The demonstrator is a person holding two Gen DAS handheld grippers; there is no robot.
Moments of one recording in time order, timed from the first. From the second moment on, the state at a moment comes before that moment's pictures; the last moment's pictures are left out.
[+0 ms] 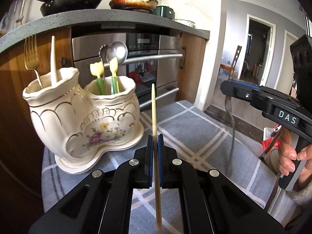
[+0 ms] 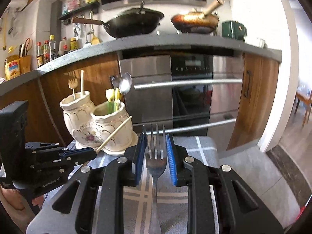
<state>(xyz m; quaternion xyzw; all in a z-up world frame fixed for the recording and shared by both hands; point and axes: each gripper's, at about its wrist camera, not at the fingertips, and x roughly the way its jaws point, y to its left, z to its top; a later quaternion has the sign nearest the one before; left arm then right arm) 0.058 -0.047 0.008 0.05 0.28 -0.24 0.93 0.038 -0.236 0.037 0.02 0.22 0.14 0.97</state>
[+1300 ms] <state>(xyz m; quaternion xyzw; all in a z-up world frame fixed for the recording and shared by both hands) 0.098 0.065 0.110 -0.09 0.11 -0.22 0.97 0.089 -0.164 0.145 -0.03 0.18 0.18 0.97</state>
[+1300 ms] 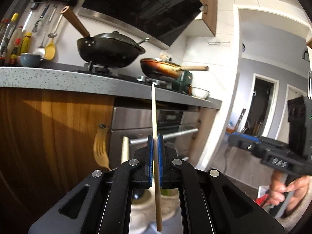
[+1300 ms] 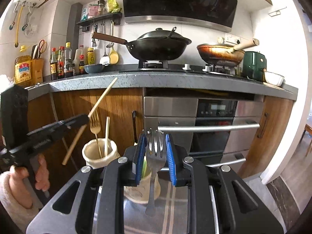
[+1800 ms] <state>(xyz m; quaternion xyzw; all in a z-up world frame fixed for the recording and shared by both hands) 0.133 0.071 0.091 -0.12 0.08 -0.20 0.97 0.127 -0.126 0.171 -0.04 0.12 0.17 0.98</state>
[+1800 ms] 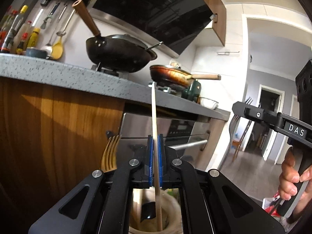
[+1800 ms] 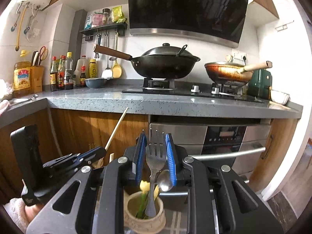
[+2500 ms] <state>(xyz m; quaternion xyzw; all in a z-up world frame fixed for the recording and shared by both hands) 0.115 0.063 0.060 -0.06 0.13 -0.22 0.97 0.153 -0.135 0.097 0.00 0.20 0.18 0.96</state>
